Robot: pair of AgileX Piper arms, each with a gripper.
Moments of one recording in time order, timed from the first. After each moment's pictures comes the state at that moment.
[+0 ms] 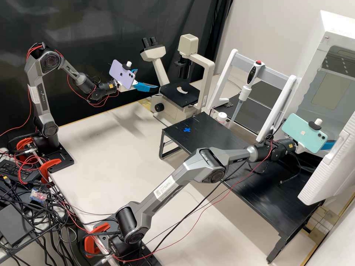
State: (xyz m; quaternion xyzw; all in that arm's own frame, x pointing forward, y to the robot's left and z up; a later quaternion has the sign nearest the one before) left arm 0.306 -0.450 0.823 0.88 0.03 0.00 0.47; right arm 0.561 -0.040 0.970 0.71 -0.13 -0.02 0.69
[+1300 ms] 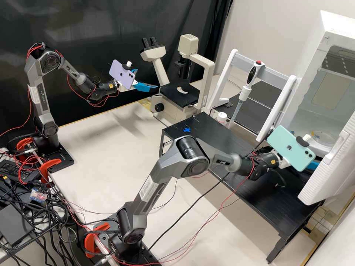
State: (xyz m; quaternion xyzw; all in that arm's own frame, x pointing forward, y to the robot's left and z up) left arm 0.306 -0.450 0.823 0.88 0.03 0.00 0.47; right arm 0.426 -0.045 0.961 0.73 -0.12 0.02 0.67
